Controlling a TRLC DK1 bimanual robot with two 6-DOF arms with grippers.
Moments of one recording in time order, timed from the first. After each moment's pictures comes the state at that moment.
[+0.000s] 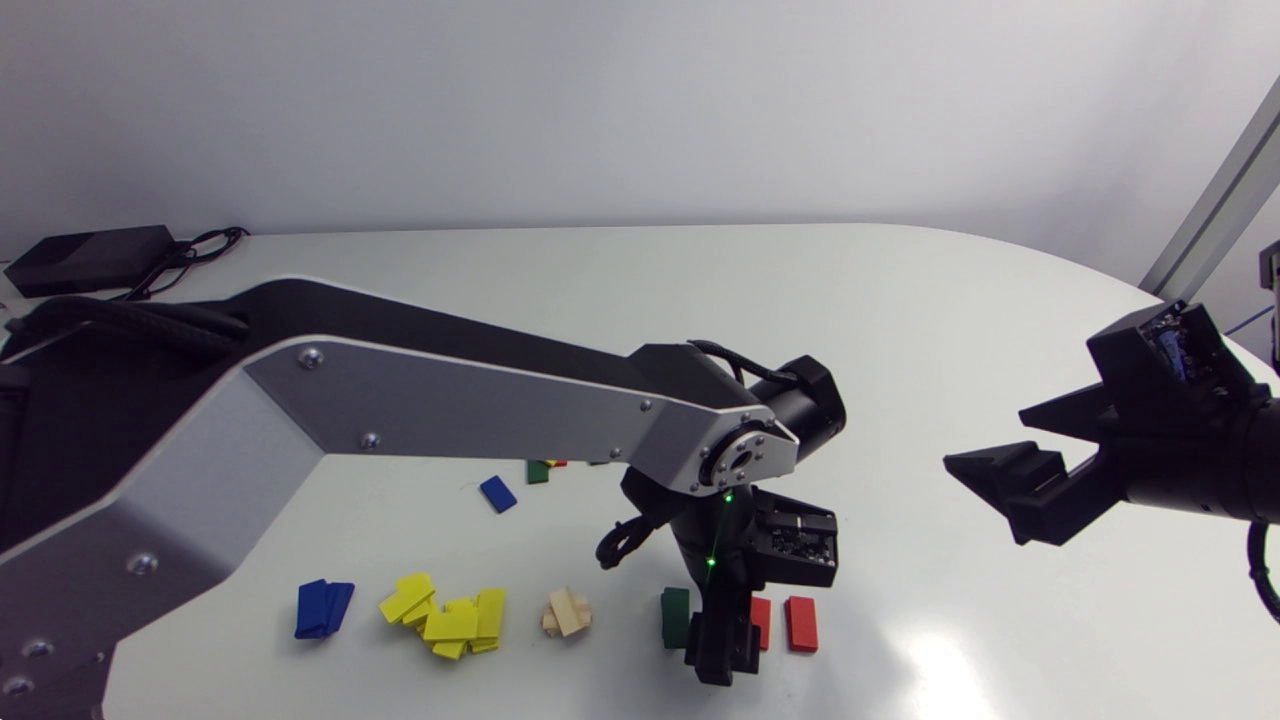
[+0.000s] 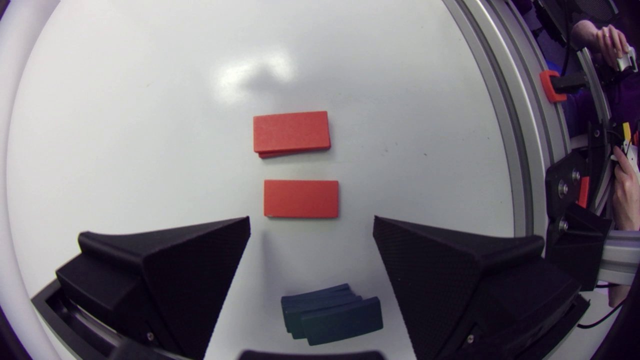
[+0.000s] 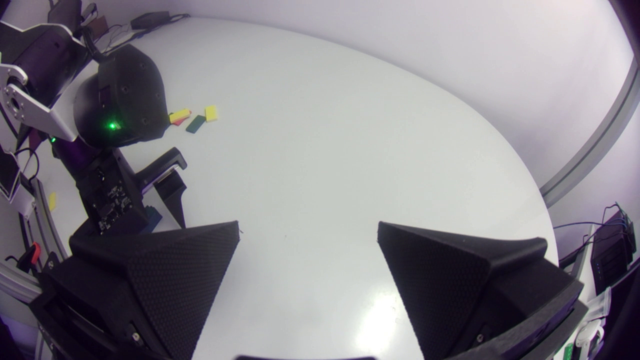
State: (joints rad) left arm -0.97 2.11 1.49 -0.75 0.20 0.82; right arm -0.01 0.82 0.70 -0.60 -0.28 -0.41
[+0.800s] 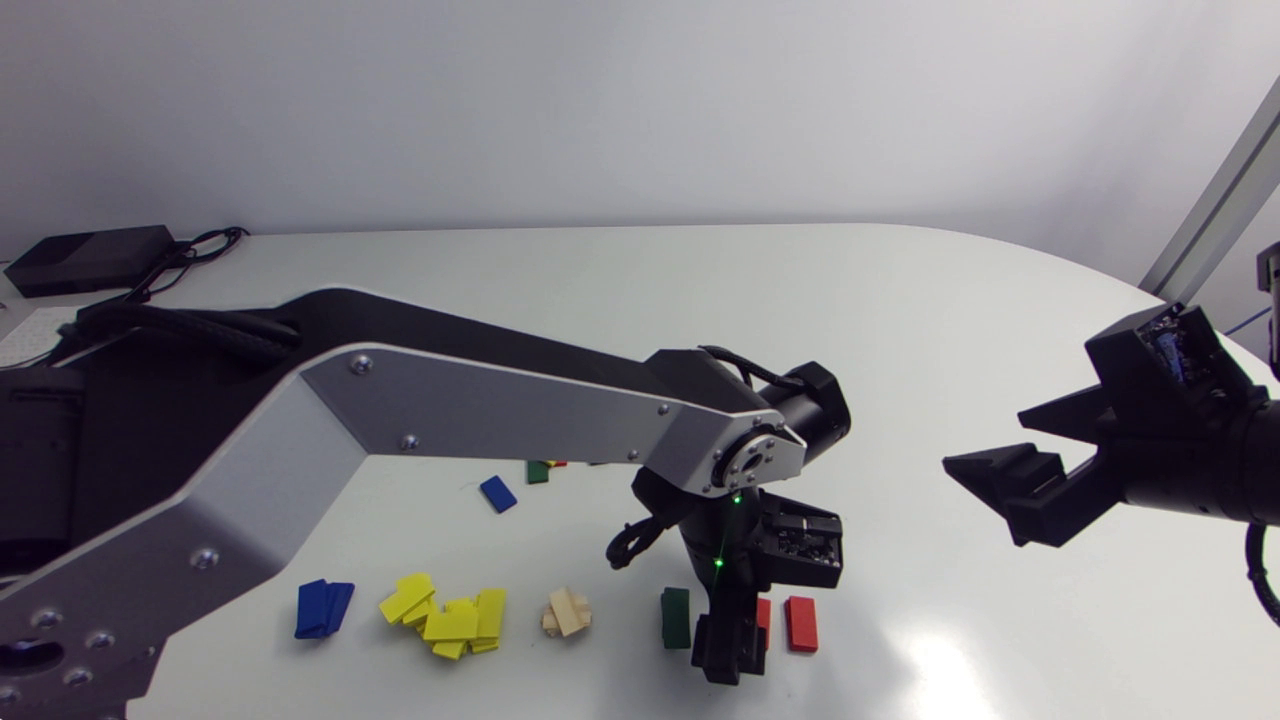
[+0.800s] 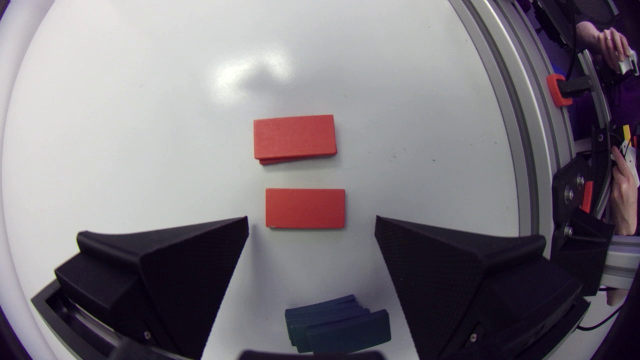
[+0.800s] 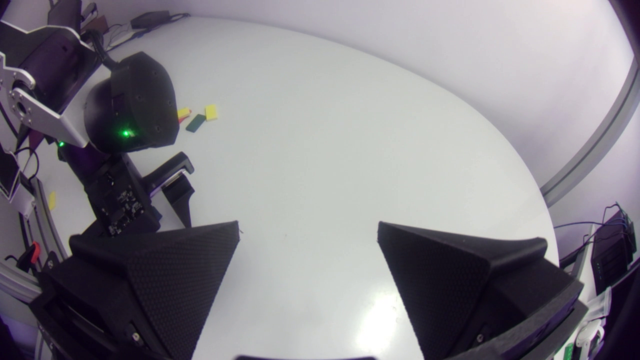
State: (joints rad) left arm -0.97 2.15 1.52 -0.76 0.21 0.81; right arm -0.01 0.82 0.70 -0.59 -0.28 -0.41
